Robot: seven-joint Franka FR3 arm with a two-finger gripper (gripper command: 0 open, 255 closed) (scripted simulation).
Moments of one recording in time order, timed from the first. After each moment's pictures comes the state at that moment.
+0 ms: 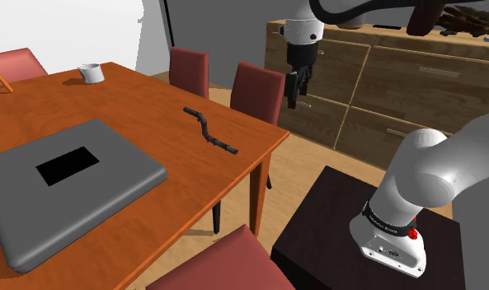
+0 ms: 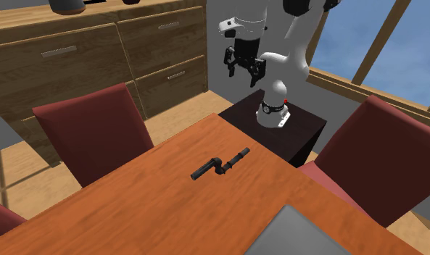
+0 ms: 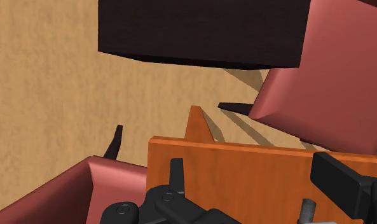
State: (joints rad) arm 0.03 -0.61 0.08 -2.29 -0.02 1.60 -0.01
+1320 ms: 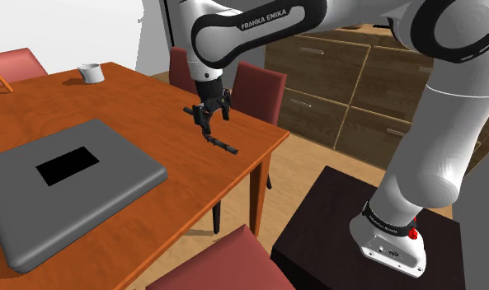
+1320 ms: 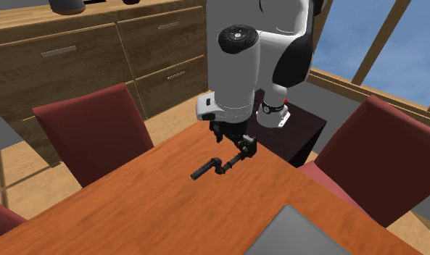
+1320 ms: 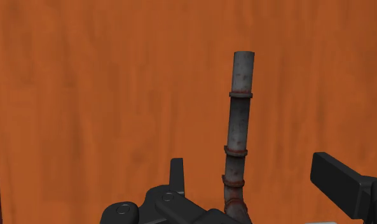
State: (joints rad) arm 0.09 0.13 0.24 -1.78 -0.06 1.79 0.28
